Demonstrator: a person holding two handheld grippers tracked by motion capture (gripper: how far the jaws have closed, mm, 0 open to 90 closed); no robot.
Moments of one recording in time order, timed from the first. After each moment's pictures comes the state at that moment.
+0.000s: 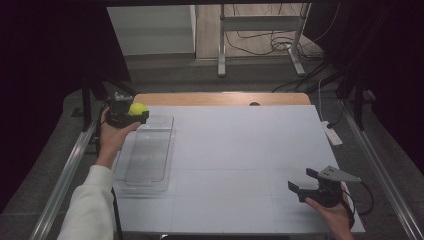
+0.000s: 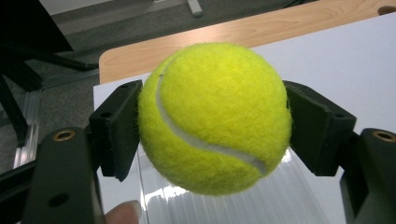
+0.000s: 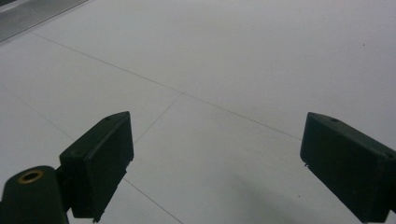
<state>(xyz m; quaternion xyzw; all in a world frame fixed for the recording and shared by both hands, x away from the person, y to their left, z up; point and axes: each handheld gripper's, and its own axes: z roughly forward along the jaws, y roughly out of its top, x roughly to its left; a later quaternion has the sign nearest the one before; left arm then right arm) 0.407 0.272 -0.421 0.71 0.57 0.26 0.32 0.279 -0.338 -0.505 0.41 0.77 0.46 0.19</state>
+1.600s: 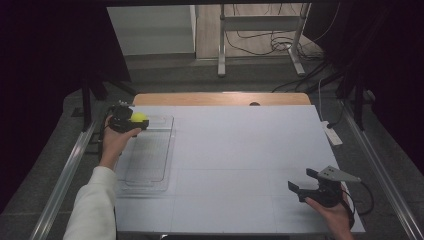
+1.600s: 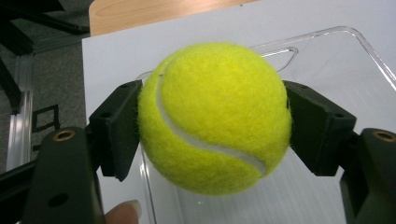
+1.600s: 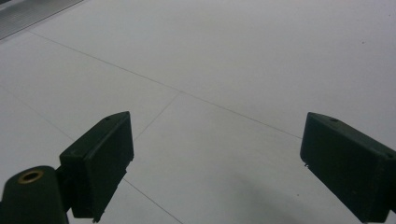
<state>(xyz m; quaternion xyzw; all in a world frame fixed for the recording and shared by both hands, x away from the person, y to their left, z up) 0.422 0.279 -0.461 0.73 0.59 0.22 0.28 0.280 -0.338 -0.506 0.41 0.77 0.45 0.19</state>
